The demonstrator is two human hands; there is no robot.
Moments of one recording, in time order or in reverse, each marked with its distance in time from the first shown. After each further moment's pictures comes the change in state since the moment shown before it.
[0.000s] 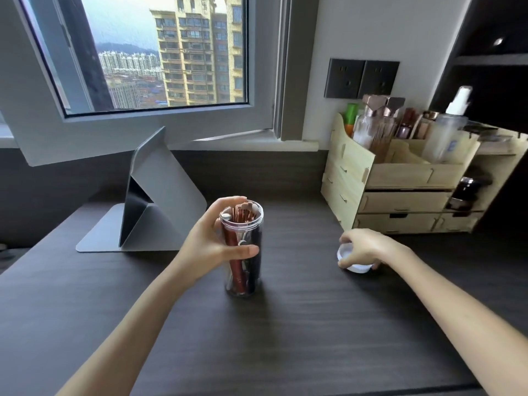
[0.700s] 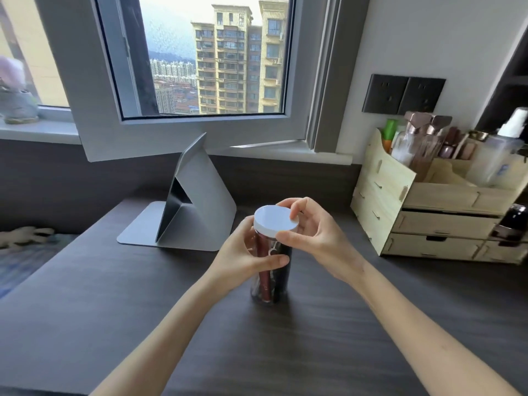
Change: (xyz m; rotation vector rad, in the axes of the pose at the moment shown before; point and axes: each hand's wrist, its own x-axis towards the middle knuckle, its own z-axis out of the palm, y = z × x) left_hand -0.012 -0.009 0.001 -0.025 0.070 -0.108; right_hand -0.031 -0.119 0.014 1.140 0.031 -0.913
